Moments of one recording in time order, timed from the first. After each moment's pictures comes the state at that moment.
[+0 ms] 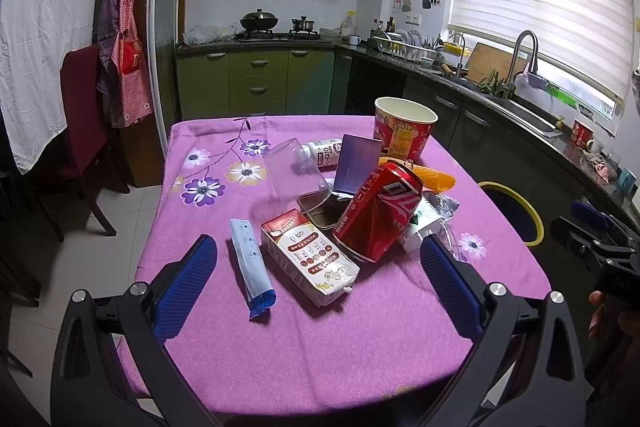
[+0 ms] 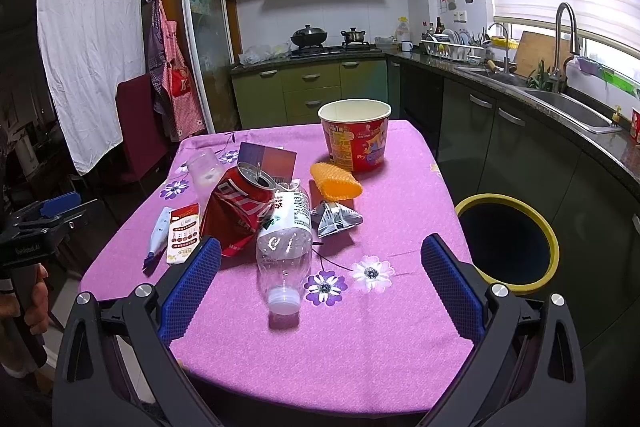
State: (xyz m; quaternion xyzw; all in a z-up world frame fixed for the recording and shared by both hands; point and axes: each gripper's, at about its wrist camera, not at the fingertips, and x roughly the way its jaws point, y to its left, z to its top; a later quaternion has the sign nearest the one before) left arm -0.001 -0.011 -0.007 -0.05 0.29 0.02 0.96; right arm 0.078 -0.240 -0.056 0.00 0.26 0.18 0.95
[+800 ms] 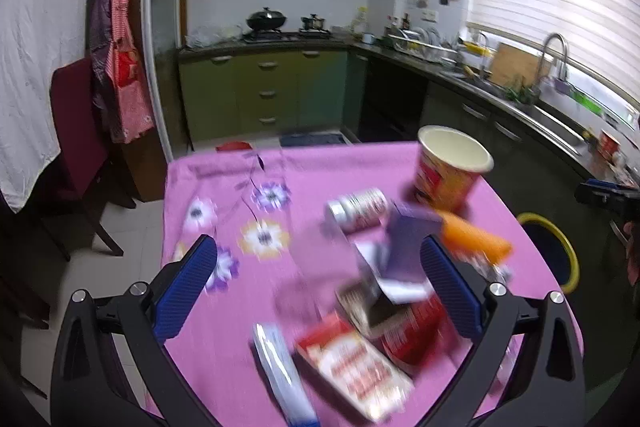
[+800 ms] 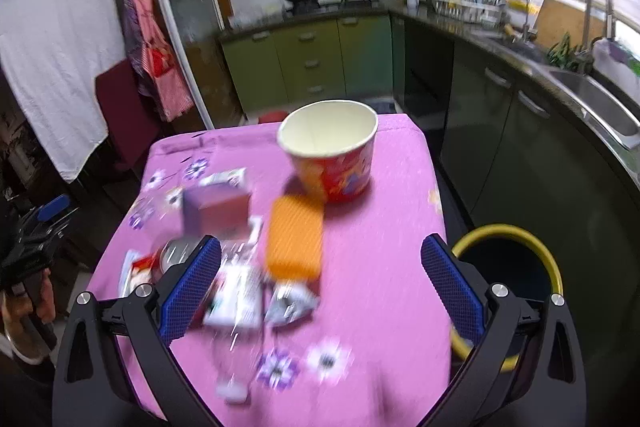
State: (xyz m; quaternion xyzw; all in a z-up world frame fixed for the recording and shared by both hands) left arm 0.138 0.040 0.019 -0.04 0.30 0.05 0.95; right arm 0.293 -0.254 -0.006 0.01 0.39 0.19 0.90
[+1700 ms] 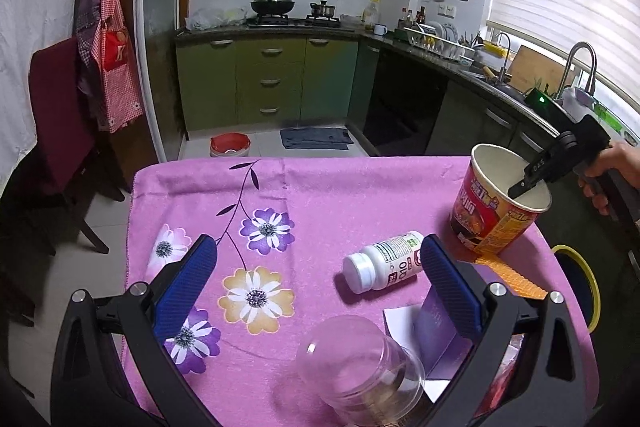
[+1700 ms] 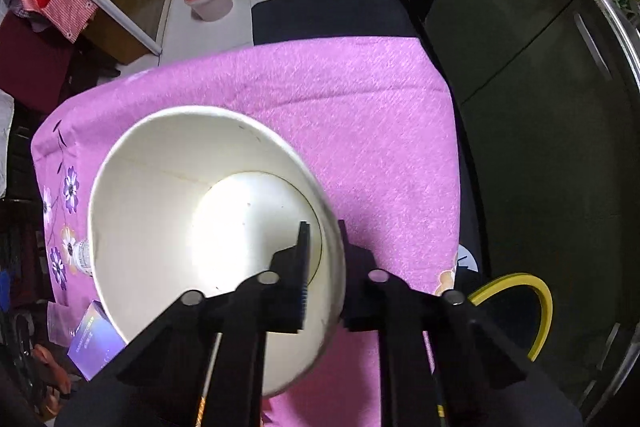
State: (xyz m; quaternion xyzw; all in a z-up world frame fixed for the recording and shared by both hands) left arm 0.247 0.065 -0.020 -0.06 0.32 0.04 0.94; right arm 0.575 -0.193 -0.104 -0.04 0.66 0.10 0.75
